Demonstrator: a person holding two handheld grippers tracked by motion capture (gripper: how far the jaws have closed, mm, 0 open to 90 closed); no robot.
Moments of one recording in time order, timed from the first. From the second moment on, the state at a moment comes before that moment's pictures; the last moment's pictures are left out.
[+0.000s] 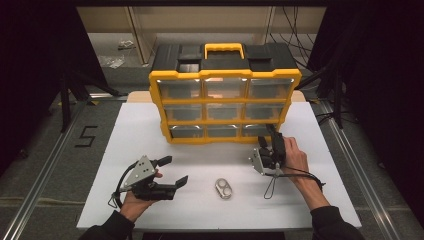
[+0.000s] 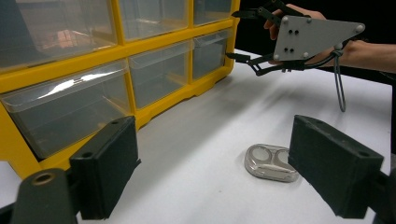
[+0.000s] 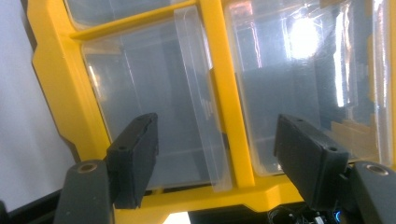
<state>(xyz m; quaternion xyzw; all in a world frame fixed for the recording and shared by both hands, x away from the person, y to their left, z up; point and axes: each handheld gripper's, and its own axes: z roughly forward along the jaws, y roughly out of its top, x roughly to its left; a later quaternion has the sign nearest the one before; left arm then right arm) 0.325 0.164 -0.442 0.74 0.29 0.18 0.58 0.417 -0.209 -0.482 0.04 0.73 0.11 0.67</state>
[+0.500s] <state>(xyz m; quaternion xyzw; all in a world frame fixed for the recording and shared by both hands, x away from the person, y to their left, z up) 0.325 0.164 -0.442 0.74 0.29 0.18 0.58 0.425 -0.209 -0.485 0.02 0.73 0.09 0.68</state>
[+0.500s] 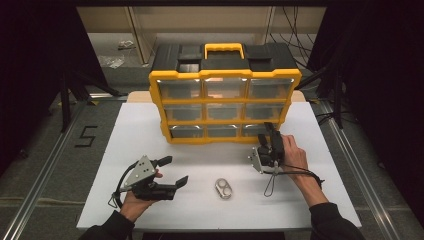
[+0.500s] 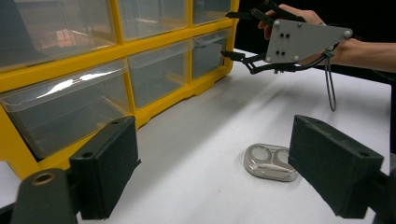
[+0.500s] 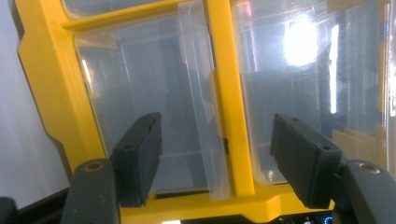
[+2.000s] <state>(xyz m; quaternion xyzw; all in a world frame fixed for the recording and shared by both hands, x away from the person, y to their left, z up) 0.325 0.163 -0.442 0.74 0.29 0.18 0.58 0.438 -0.205 -0.487 -0.02 0.71 0.06 0.71</state>
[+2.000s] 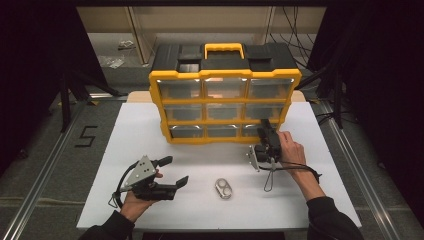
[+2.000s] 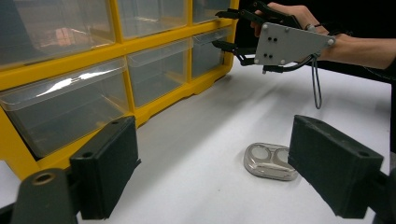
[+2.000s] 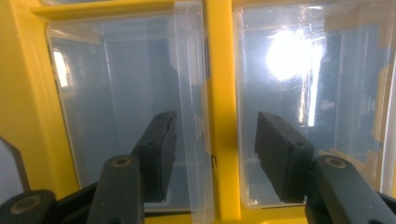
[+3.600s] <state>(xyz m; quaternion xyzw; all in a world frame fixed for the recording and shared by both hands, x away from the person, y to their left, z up) 0.326 0.165 -0.442 0.74 0.29 0.18 0.58 0.434 -0.206 -0.484 -0.04 0.73 0.05 0.68</state>
